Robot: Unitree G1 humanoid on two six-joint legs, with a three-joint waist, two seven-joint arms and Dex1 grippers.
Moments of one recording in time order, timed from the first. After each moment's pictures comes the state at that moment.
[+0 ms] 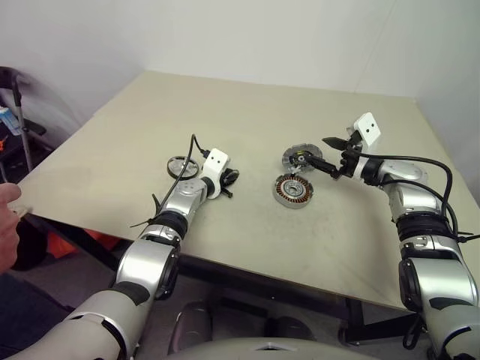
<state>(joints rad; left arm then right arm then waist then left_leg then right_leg) -0.86 0.06 -0.03 1.13 0.02 -0.06 -0.52 -0.70 -0.59 -0.09 0.72 0.20 0.02 1.00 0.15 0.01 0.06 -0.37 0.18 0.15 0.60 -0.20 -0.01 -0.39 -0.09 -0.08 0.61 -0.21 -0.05</state>
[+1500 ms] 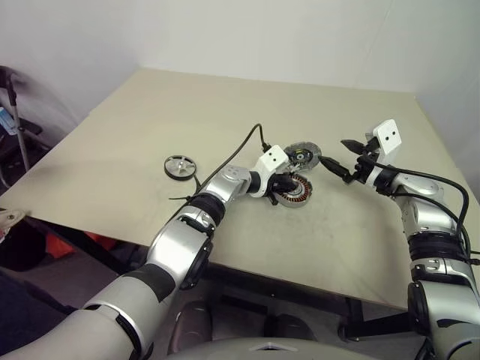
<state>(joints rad) -1.06 -0.12 -0.16 1.19 0.02 0.04 -0.82 -0.53 -0.61 -0.18 0.52 0.24 0.07 0.88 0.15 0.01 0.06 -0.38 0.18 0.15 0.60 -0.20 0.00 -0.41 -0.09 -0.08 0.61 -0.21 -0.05</state>
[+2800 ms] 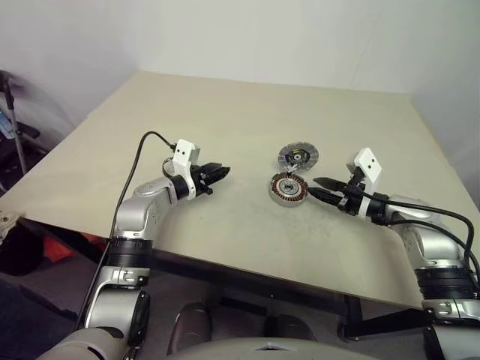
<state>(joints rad) -0.49 0.20 0.08 0.11 -0.33 0.65 -0.69 -0.29 -0.61 -0.07 0.10 0.33 0.34 0.97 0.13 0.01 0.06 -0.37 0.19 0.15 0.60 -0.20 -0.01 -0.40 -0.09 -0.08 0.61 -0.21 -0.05</state>
